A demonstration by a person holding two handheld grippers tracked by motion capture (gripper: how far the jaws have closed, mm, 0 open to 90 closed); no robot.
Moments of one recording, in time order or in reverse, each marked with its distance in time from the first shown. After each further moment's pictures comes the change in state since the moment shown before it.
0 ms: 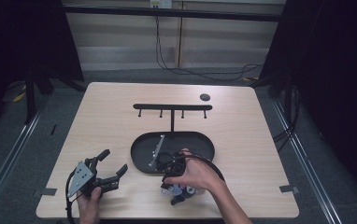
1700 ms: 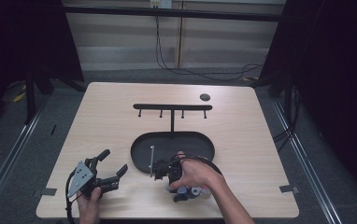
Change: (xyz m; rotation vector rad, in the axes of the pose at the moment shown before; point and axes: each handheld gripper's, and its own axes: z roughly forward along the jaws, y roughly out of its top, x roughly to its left) left arm 0.000 0.000 0.000 0.001 -0.005 0.000; right arm -0.008 0.003 0.033 0.279 0.001 -0.093
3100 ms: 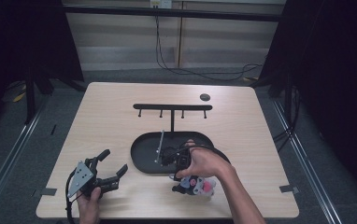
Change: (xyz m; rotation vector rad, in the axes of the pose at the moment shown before) left arm 0.000 0.000 0.000 -0.001 -0.001 0.000; right arm -0.002 -0.020 -0.052 -0.076 -0.031 0.074
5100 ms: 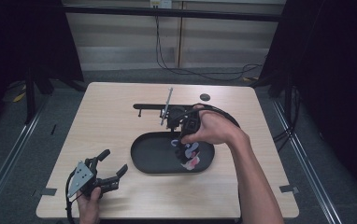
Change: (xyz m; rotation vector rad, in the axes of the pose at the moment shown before) left arm 0.000 0.000 0.000 -0.001 -0.002 -0.002; right arm -0.022 0.000 -0.112 -0.105 -0.094 -0.011
